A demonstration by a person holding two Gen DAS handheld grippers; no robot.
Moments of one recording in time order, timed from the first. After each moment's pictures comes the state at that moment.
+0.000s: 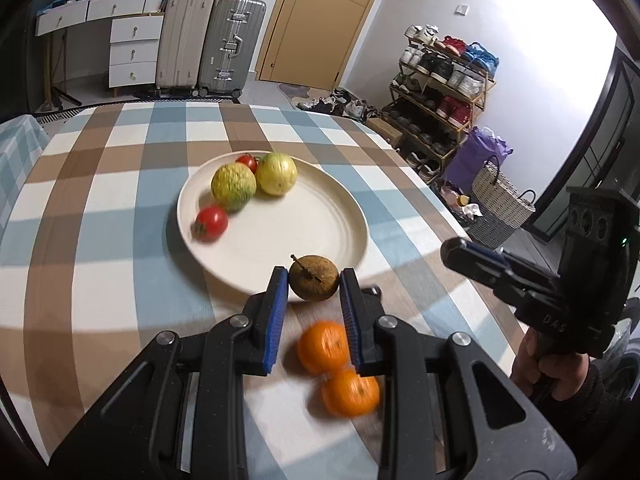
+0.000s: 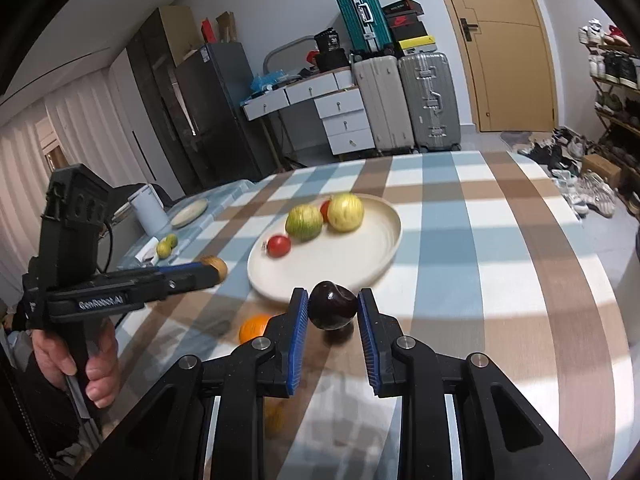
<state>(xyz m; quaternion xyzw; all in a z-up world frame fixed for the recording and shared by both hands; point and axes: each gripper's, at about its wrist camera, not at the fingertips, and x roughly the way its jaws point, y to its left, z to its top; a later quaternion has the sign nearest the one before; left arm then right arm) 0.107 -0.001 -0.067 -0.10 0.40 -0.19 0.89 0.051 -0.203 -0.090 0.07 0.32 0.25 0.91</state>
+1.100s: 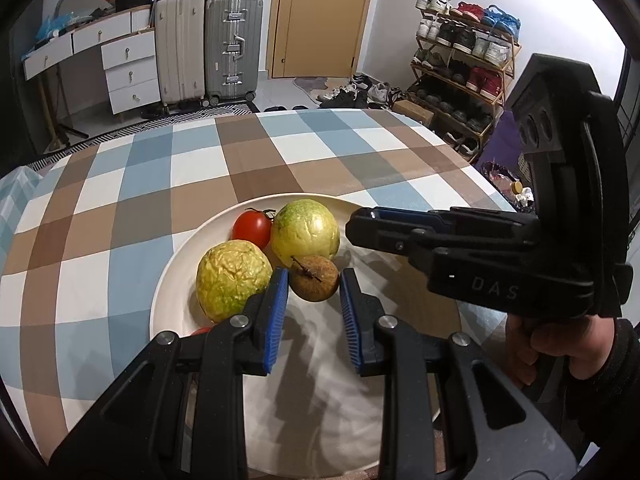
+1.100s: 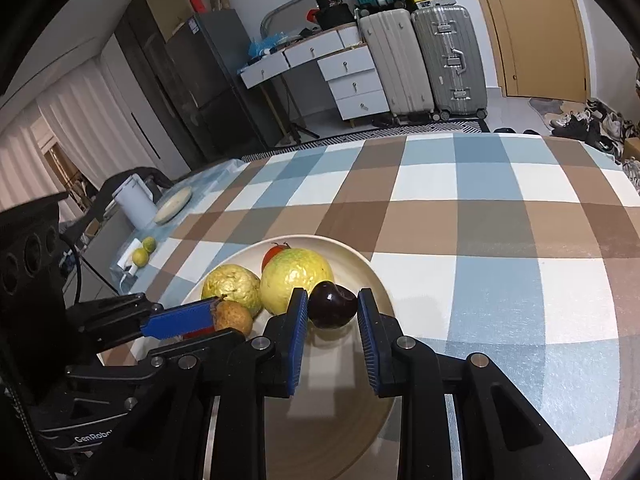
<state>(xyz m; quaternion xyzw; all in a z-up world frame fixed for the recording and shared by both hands) 0.241 -0.044 -0.111 -0.01 0.41 -0.15 0.90 0.246 -0.163 -0.137 0.07 0.39 0.29 0.87</state>
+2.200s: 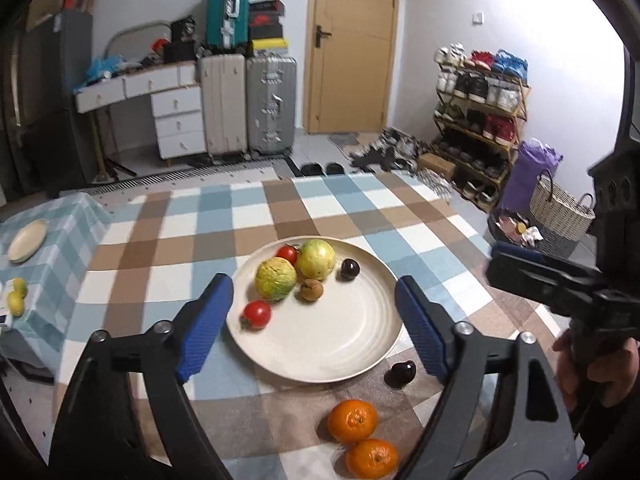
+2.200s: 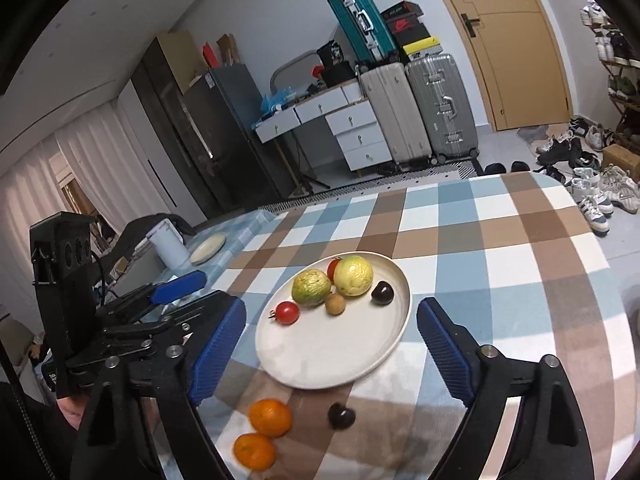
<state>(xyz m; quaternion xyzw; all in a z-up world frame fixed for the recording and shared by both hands) 0.100 -0.036 -0.006 0.00 0.30 -0.07 0.95 0.107 -0.218 -0.055 0.13 0.30 0.28 0.90</state>
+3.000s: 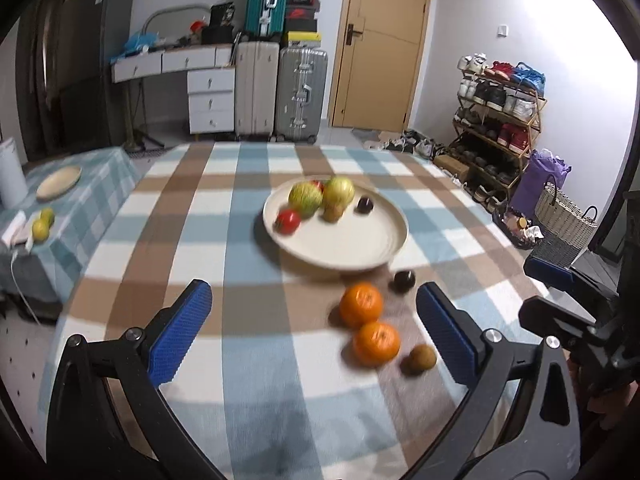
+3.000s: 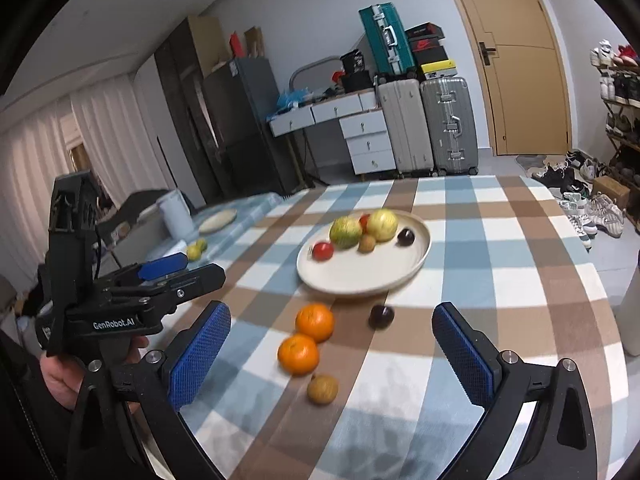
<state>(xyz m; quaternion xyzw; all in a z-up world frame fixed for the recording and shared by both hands) -0.035 -0.004 -0.037 -0.05 0.32 -0.04 0.94 -0.028 -0.193 -0.070 0.06 0.28 0.28 0.92</state>
